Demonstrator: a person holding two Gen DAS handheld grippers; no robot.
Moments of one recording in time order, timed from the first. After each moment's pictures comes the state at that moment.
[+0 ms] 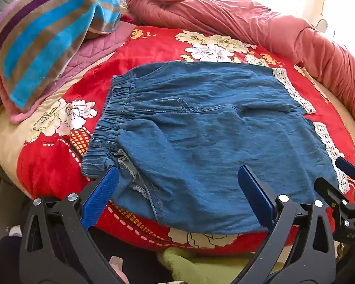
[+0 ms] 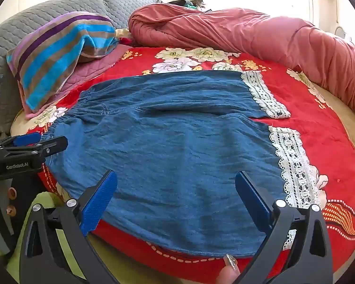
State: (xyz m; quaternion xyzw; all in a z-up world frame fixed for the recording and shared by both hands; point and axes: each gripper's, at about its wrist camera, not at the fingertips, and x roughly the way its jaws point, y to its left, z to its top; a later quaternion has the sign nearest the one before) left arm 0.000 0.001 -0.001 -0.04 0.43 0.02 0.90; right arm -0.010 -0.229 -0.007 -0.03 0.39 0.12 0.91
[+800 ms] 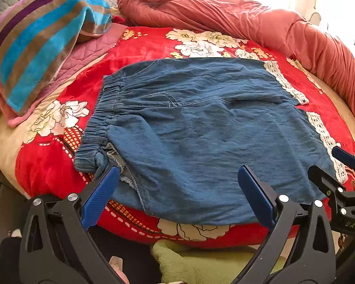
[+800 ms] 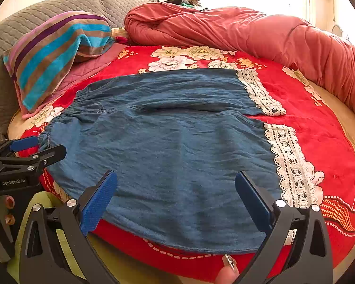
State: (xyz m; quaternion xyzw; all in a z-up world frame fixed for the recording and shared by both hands) left arm -0.009 -0.016 0.001 -0.02 0.43 0.00 0.90; right arm -0.012 -0.232 -0.006 -0.02 0.39 0.12 0.91
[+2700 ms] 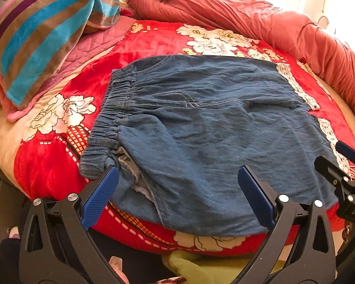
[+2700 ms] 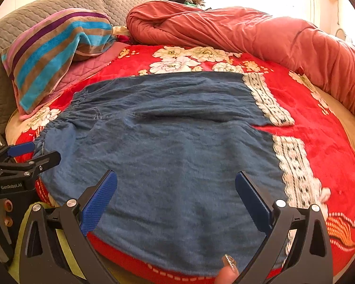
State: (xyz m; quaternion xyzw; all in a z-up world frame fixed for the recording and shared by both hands) left arm 0.011 0.013 -0.010 -0.04 0.44 0.01 0.89; right arm 0.025 -0.219 -0.007 -0.04 0.39 0.12 0.91
